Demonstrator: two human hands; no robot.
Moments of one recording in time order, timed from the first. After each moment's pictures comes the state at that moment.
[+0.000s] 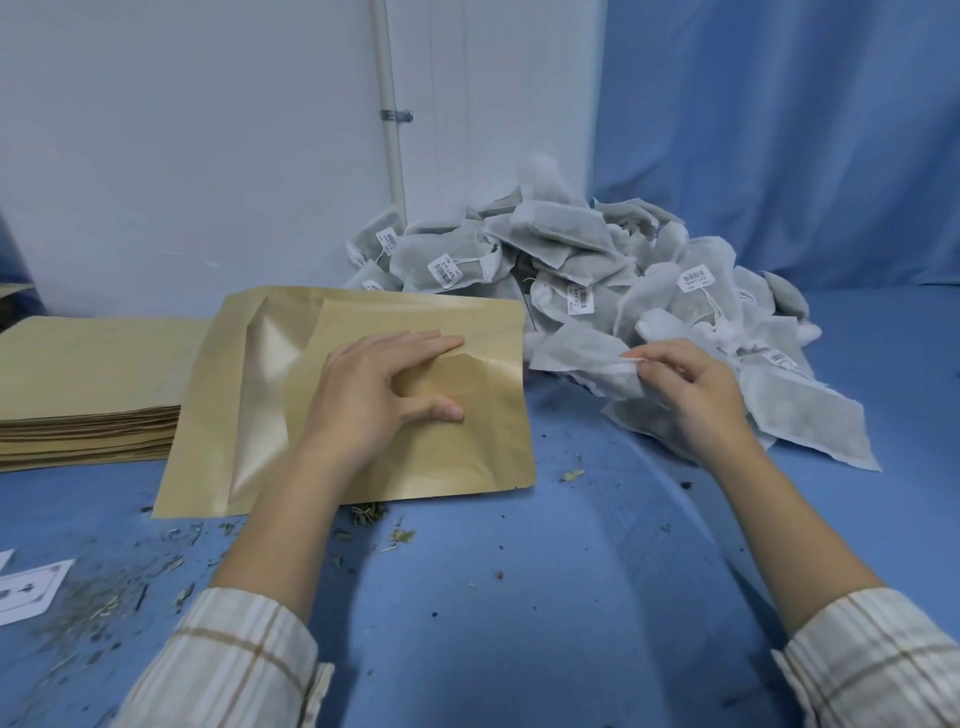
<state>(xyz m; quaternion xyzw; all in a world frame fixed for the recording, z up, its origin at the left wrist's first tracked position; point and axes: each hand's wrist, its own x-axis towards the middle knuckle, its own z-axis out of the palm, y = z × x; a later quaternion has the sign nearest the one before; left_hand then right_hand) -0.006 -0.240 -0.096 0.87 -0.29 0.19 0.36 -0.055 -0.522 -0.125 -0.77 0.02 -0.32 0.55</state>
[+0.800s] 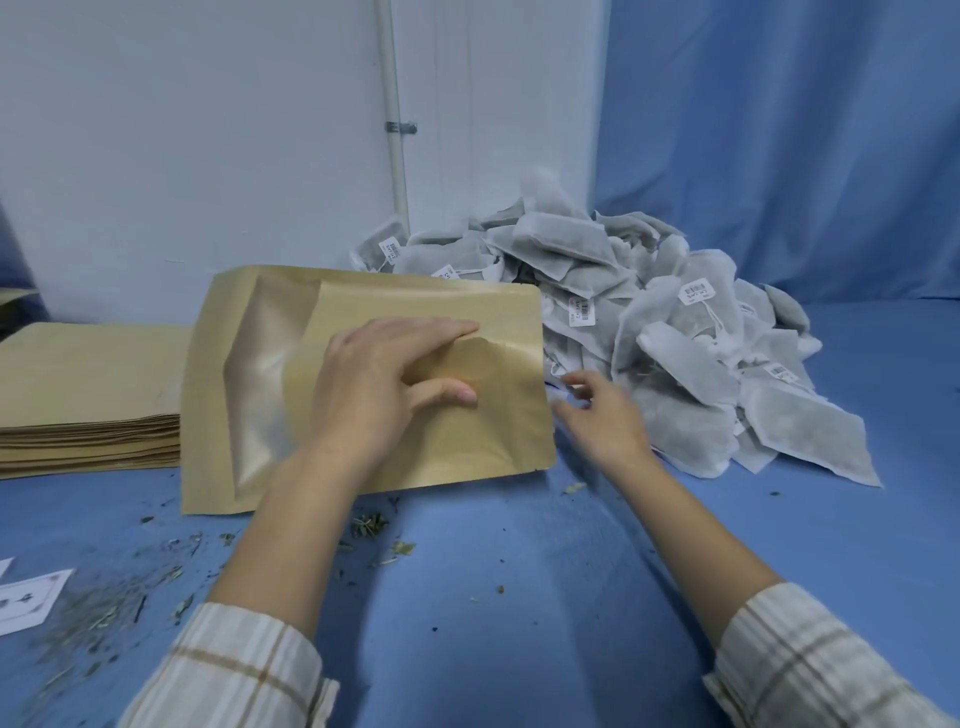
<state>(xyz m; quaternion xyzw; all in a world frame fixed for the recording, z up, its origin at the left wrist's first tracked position) -0.019 -0.248 -0.077 0.84 -0.31 0.28 0.35 -0.020 -0.464 -0.139 -0.88 0.15 -0.22 0.41</state>
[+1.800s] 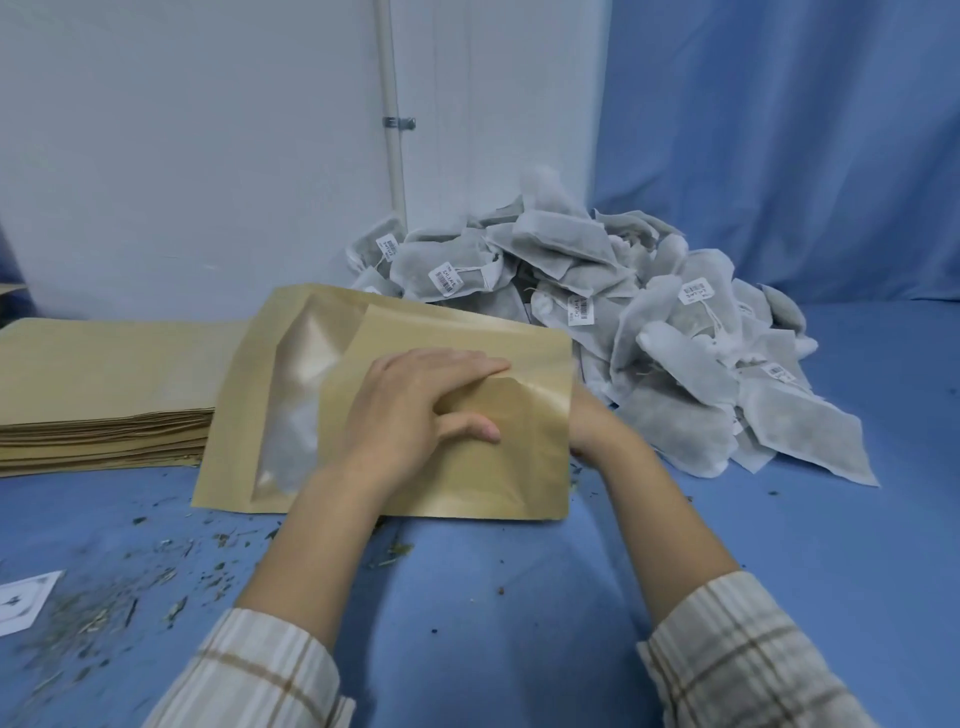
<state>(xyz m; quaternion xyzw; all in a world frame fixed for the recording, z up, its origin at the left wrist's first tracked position) -0.015 -0.261 -0.096 0.85 -0.36 0.20 0.32 -0.032 -0.434 -0.100 -0.82 -0.03 -0.04 0.57</state>
